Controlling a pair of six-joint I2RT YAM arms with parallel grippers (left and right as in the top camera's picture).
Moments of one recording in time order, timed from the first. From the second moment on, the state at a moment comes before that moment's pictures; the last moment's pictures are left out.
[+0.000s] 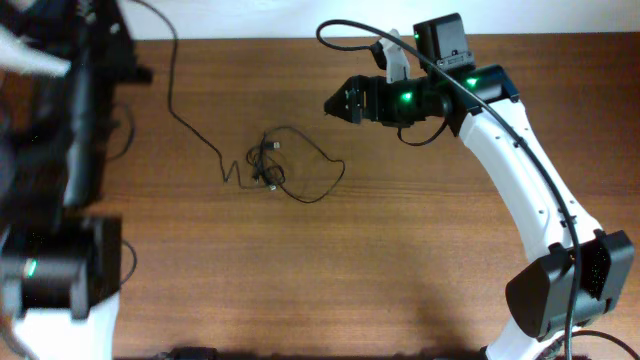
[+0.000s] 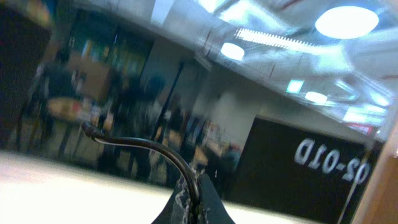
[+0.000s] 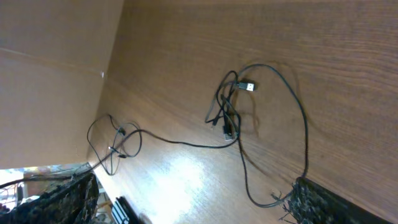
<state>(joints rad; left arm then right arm) -0.03 1.15 1.64 -0.10 0.13 -0.45 0.30 1.86 1.78 -0.82 -0.71 0.34</state>
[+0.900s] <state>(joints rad) 0.09 1.16 1.64 -0.12 0.21 -0.55 0.67 2.35 1.78 -0.60 -0.53 0.82</state>
